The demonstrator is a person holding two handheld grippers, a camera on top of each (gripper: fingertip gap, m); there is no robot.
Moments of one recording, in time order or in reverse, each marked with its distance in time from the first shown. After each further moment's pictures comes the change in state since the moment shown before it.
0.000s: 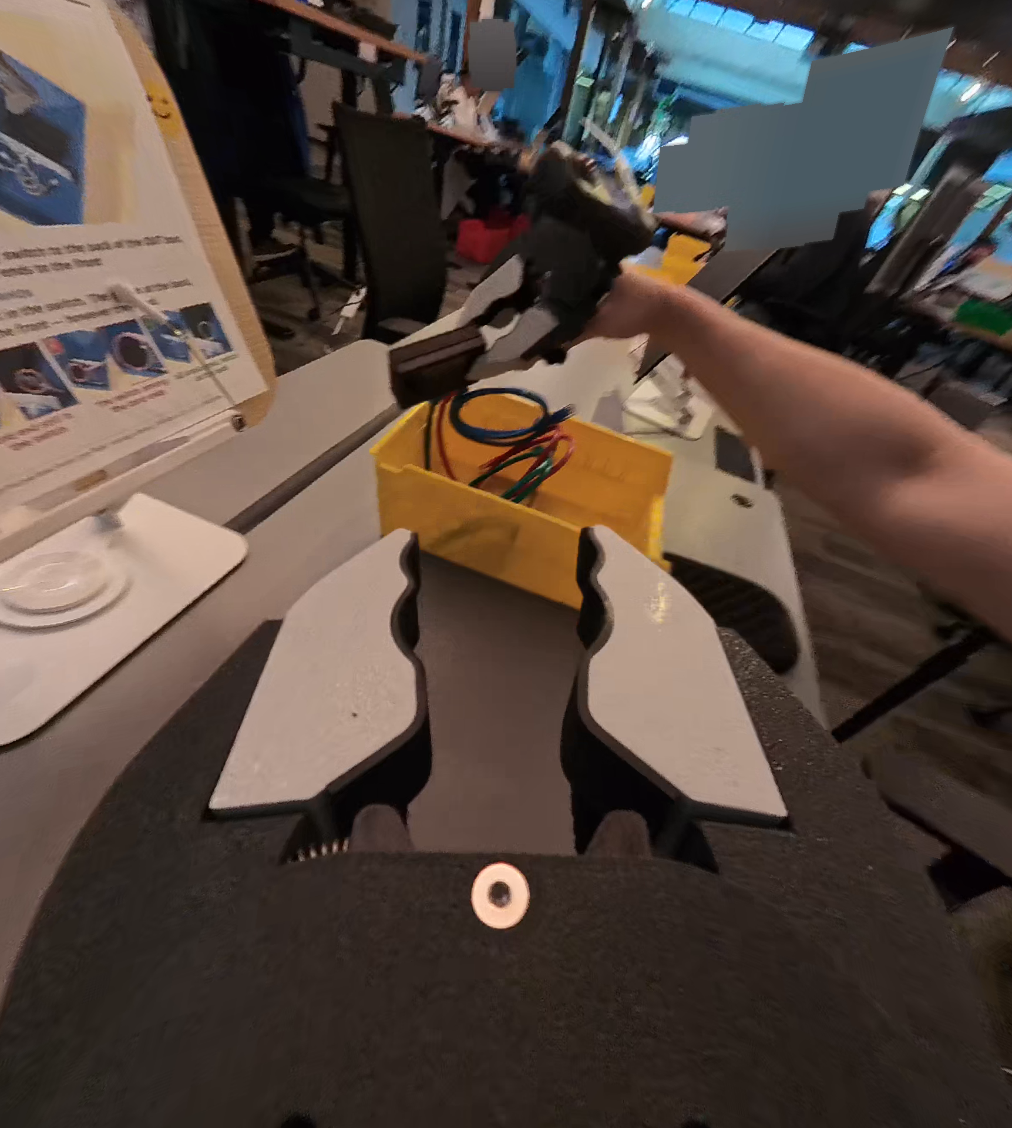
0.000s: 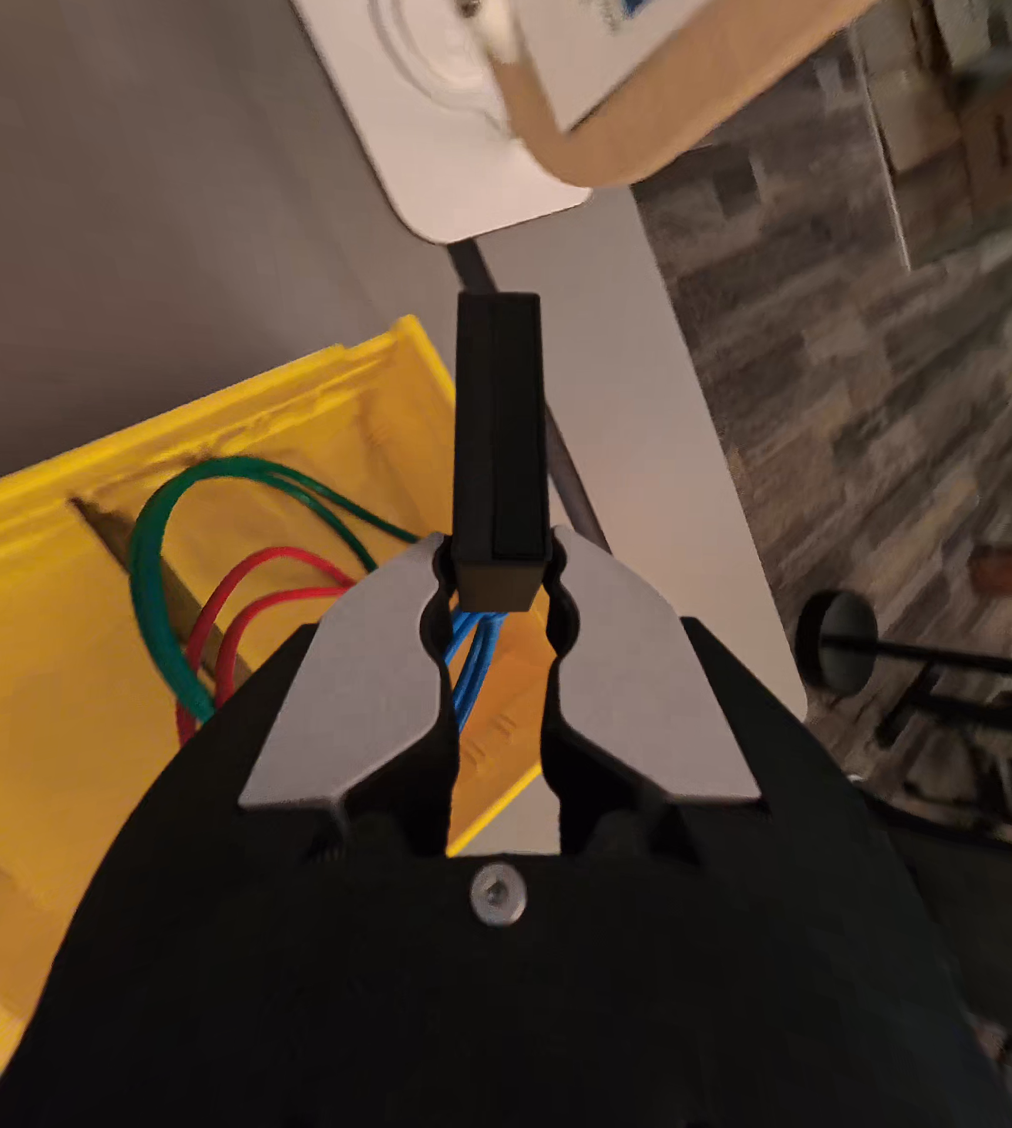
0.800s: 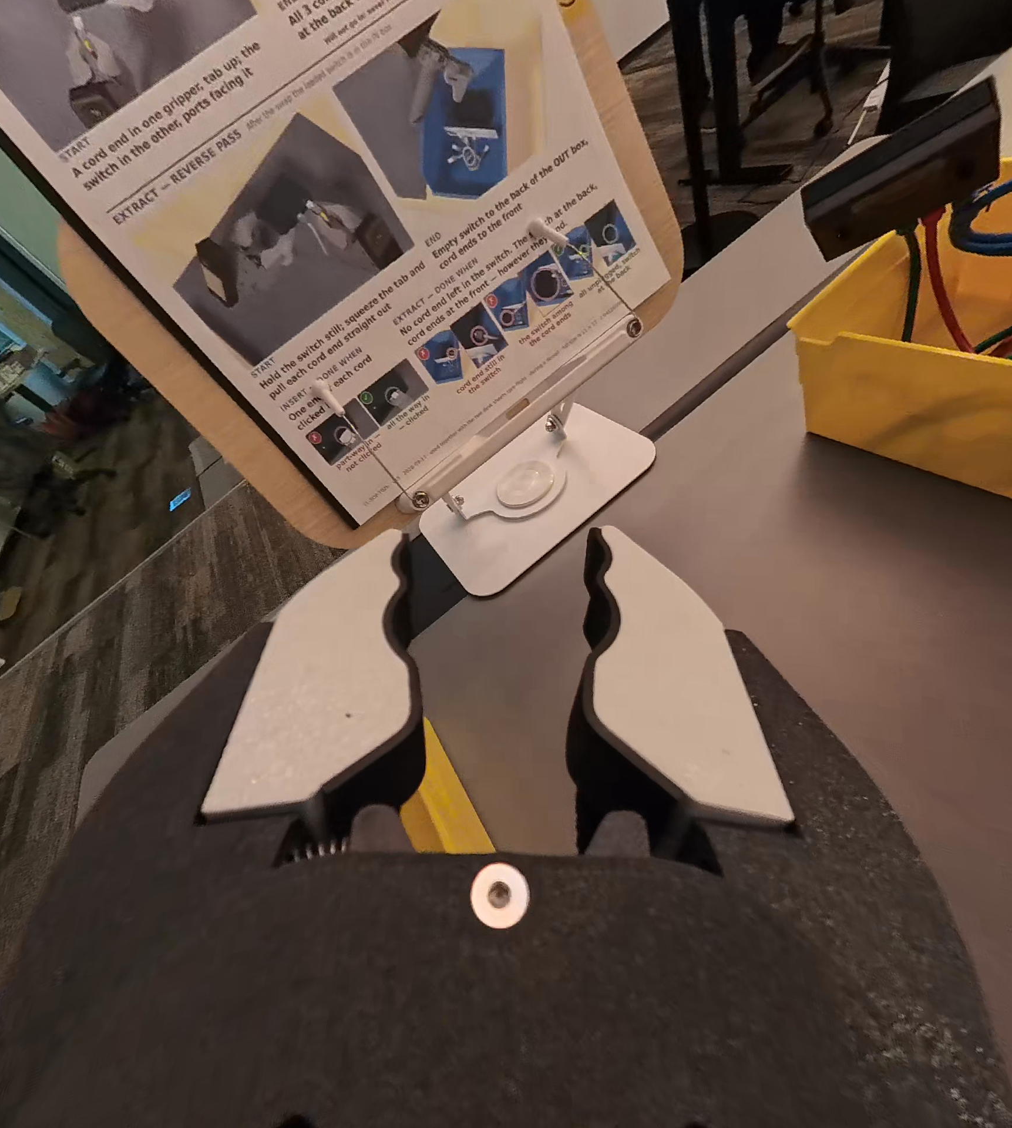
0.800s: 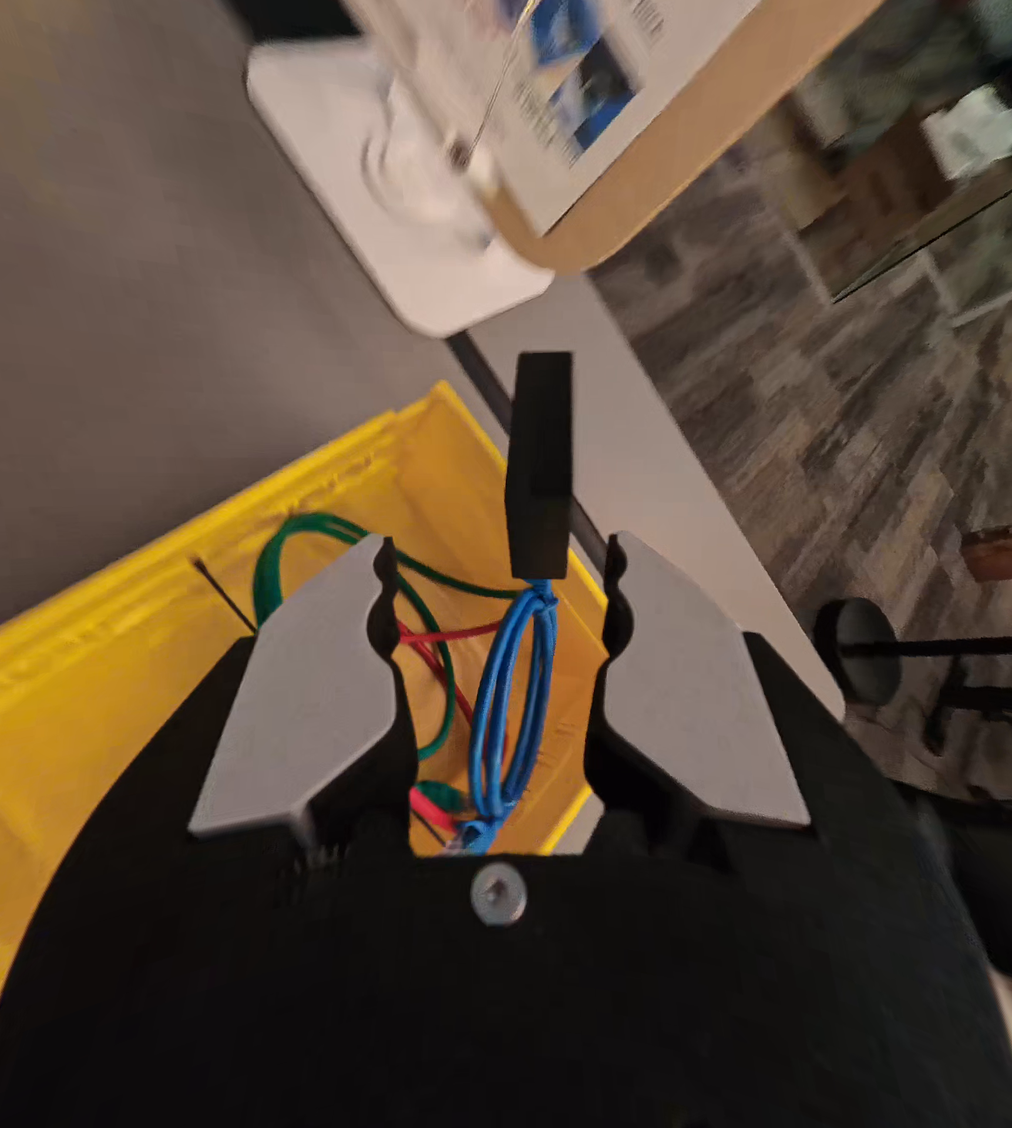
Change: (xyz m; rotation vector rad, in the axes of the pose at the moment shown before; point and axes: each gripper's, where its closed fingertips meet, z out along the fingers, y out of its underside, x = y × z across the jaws) left arm -0.076 0.010 -0.020 -0.212 -0.817 0.434; right arm -0.019 -0.014 -0.031 0.161 0.100 0.146
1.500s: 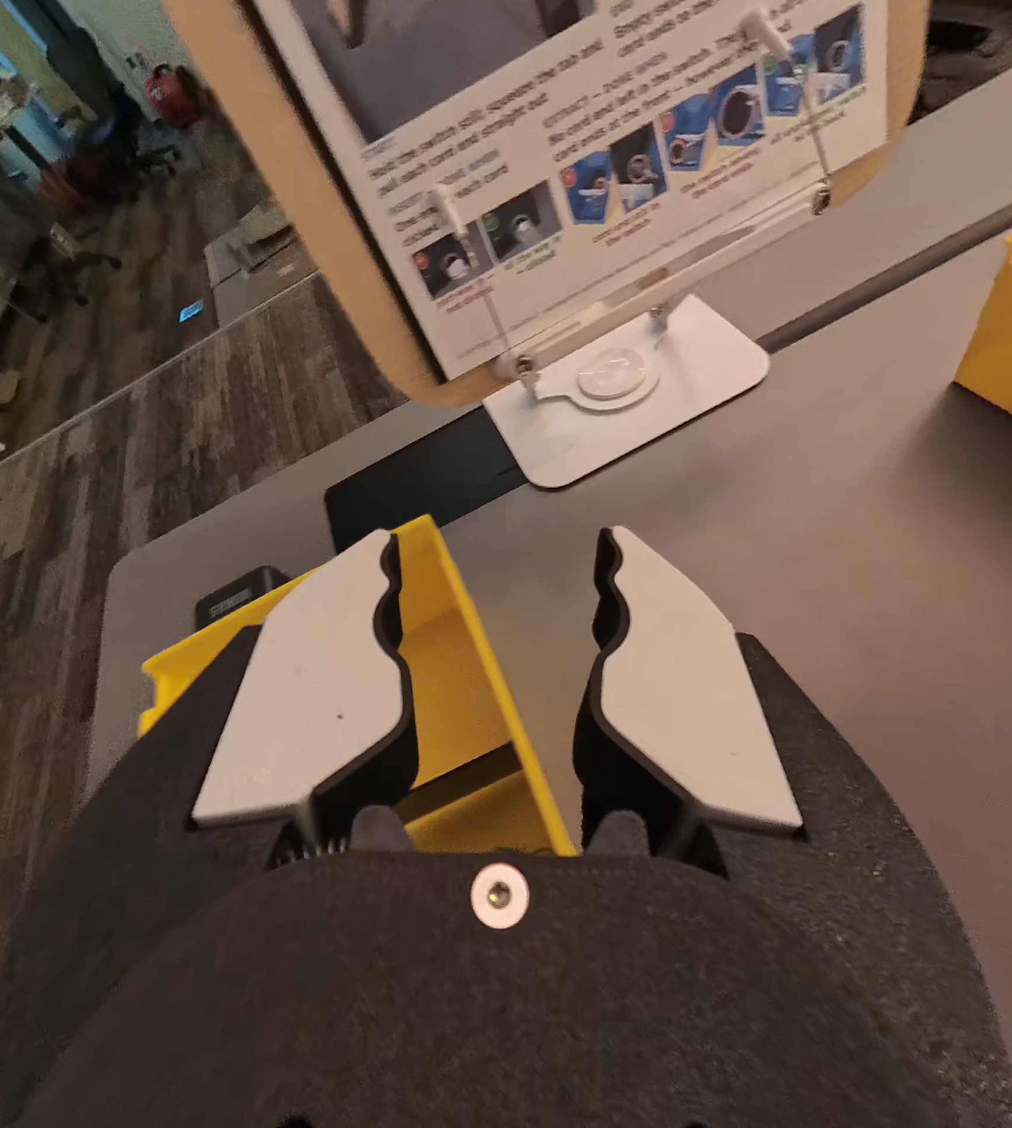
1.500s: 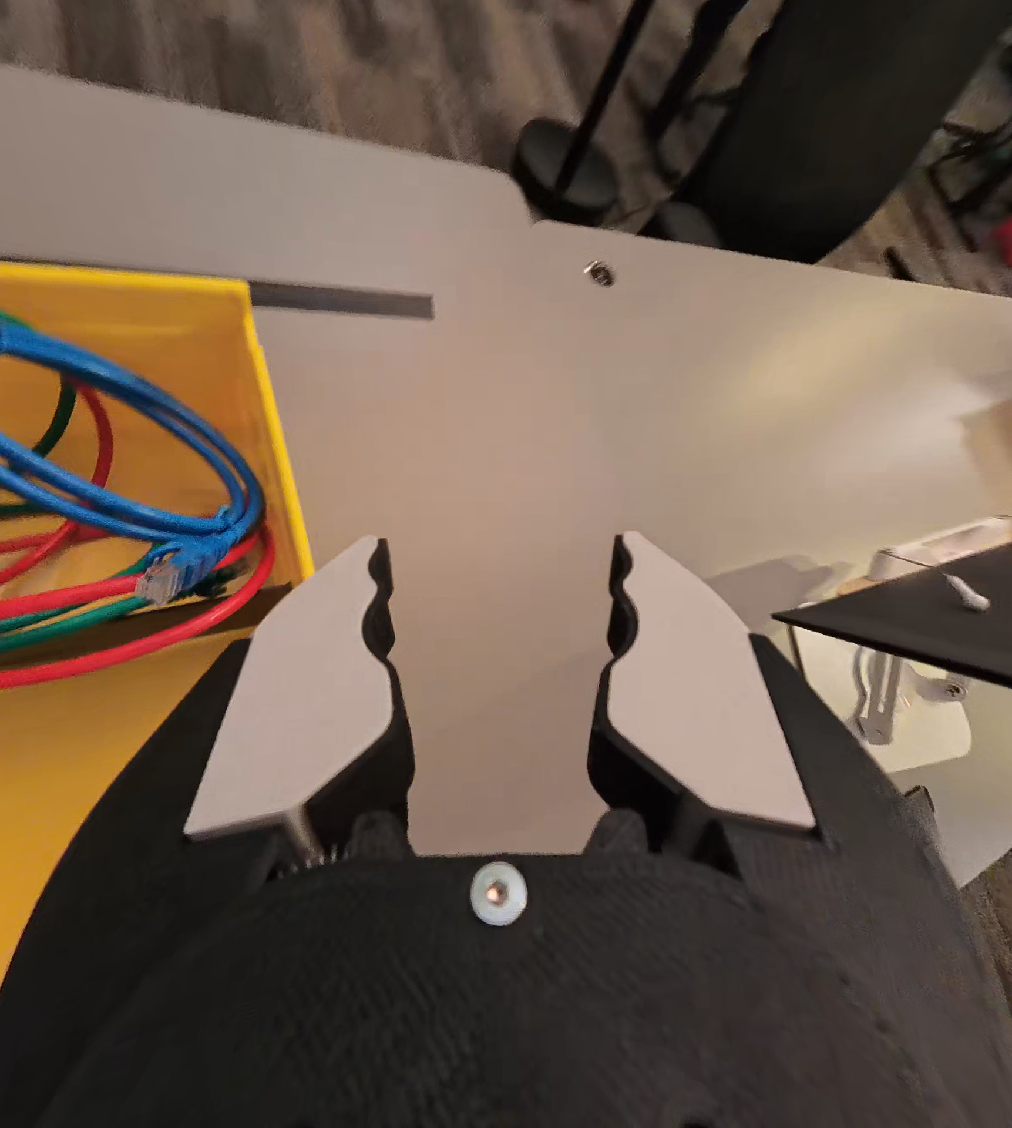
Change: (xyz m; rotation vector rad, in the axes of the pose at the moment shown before) left arm -0.050 0.047 -0.009 -0.226 -0.113 -0.179; right arm 0.056 0.170 -0.119 -0.360 0.730 0.751
